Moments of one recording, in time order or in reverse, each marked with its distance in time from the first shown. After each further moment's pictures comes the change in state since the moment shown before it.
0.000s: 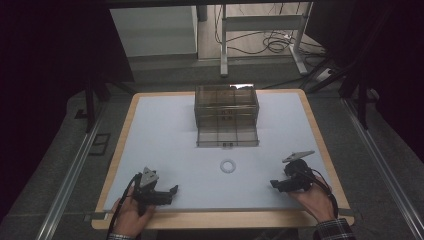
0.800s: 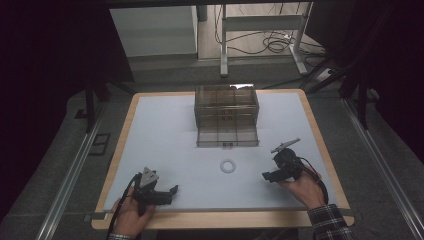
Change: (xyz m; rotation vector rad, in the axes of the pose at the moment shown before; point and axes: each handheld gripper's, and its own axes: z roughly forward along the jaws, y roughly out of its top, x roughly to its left) left arm 0.000 0.000 0.000 0.000 0.000 0.000; right arm 0.006 0.040 0.012 0.069 -0.002 -0.026
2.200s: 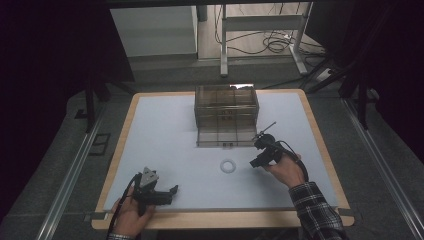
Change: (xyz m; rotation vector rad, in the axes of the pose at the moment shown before) left arm 0.000 0.000 0.000 -0.001 0.000 0.000; right arm 0.011 0.065 0.024 0.114 0.056 -0.056
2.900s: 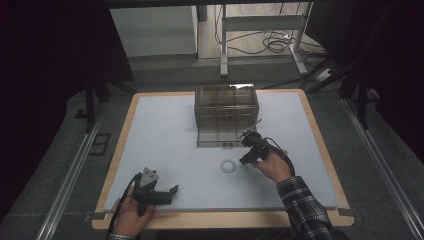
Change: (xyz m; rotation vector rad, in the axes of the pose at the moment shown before) left arm 0.000 0.000 0.000 0.000 0.000 -0.001; right arm 0.018 0.028 0.017 0.009 0.051 -0.042
